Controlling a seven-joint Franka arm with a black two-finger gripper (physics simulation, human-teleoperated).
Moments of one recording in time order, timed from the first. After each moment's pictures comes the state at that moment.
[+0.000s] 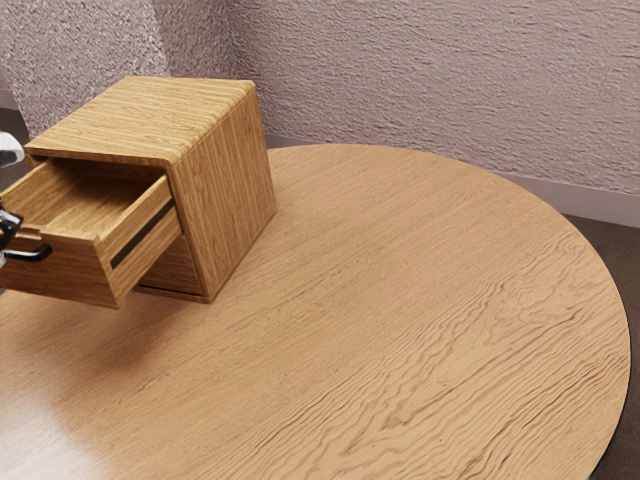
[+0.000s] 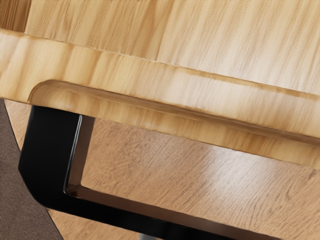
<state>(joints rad) 0.42 -0.39 0.12 -2.26 0.15 1.90 0.09</state>
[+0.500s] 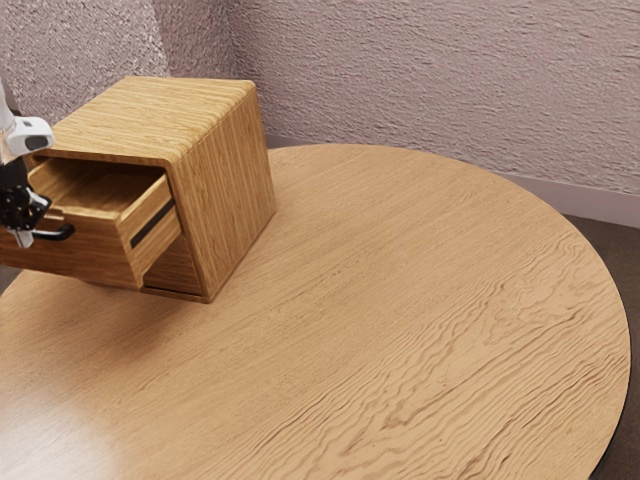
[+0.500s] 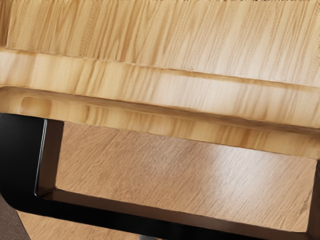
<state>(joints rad) 0.36 -0.26 0.12 -2.13 0.15 1.91 0.11</state>
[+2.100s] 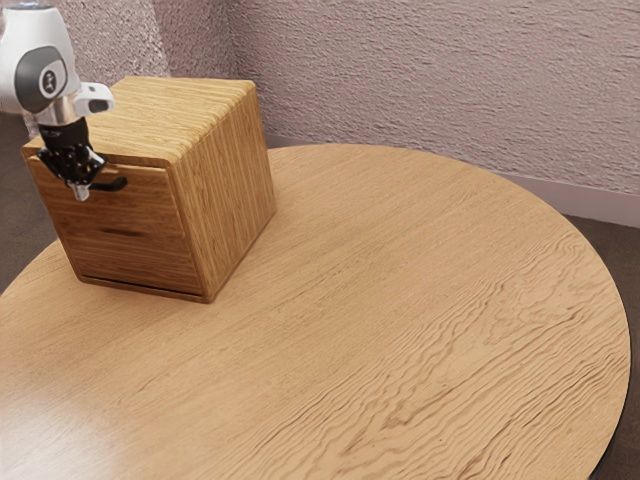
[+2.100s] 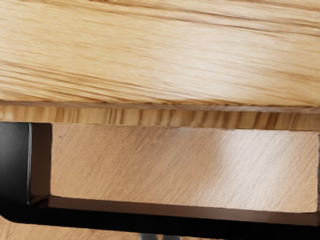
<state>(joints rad) 0.35 0.19 0.06 -1.62 0.12 1.85 0.18</state>
